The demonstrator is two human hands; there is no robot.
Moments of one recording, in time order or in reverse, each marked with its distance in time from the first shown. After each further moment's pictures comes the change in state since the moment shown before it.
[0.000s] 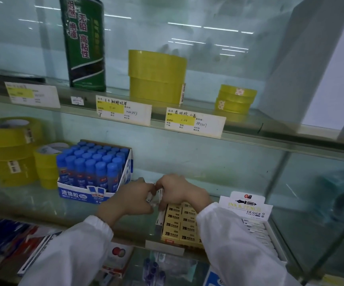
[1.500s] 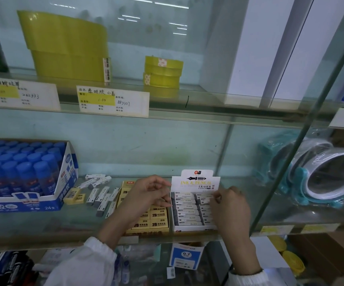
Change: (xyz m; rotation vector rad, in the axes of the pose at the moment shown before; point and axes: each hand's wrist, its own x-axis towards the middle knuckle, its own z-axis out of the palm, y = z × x) left_hand 0.012 0.135 0.042 -1.398 -0.064 0.067; right_hand -0.198 0.114 0.051 0.093 0.821 0.853
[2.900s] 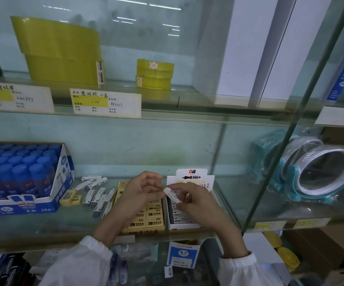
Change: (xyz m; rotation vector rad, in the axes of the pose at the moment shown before) left_hand 0.000 0.000 -0.003 0.042 0.058 0.033; right_hand 0.006 -0.032 -0.013 0.444 -0.596 -0.388
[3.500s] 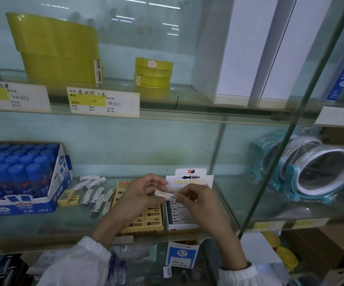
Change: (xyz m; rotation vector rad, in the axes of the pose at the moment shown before) left_hand -0.004 0.006 0.004 0.045 -0.093 0.040; right_hand -0.009 0.002 0.007 0.057 0.234 0.110
